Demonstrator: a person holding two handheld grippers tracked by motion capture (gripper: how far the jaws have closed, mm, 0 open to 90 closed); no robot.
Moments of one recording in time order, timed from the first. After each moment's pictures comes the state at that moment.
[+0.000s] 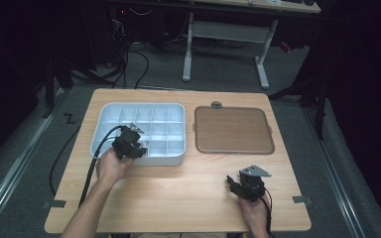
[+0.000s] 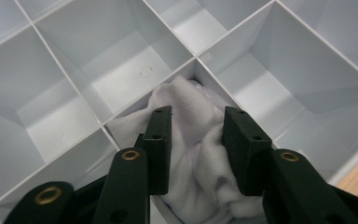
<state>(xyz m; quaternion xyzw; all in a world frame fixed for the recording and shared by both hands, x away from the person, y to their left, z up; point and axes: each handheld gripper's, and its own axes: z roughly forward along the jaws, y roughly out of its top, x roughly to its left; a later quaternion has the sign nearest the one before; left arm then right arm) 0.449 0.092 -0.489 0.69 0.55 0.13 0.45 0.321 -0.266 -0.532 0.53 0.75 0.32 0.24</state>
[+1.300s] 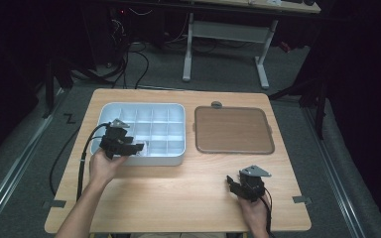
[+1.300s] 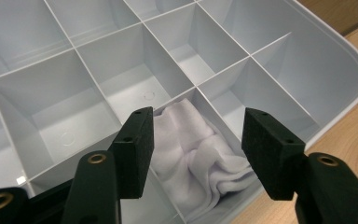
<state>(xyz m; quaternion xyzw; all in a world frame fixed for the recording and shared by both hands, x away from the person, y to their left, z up) 0.439 0.123 -0.453 0.61 0.57 0.10 0.54 0.321 -0.266 -0.532 0.53 0.75 0.32 0.24</state>
